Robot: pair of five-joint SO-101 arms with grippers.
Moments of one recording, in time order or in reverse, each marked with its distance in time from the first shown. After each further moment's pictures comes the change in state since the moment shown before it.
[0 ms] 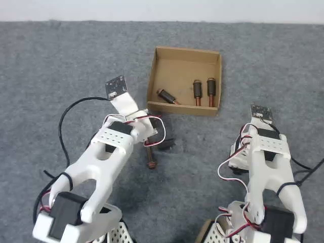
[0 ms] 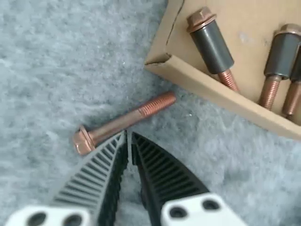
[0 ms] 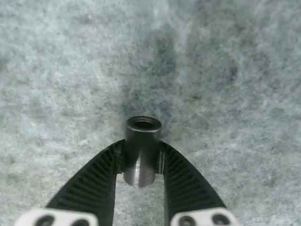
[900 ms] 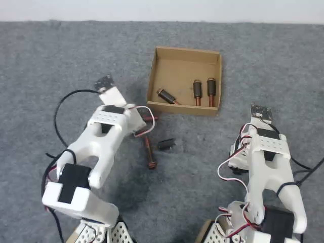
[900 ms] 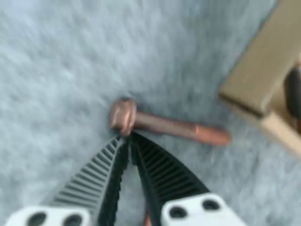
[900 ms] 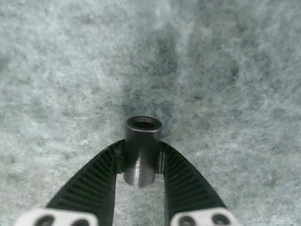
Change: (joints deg) left arm -9.4 16.7 -13.4 7.8 0.2; right arm -0.3 0.0 0.2 0.0 0.0
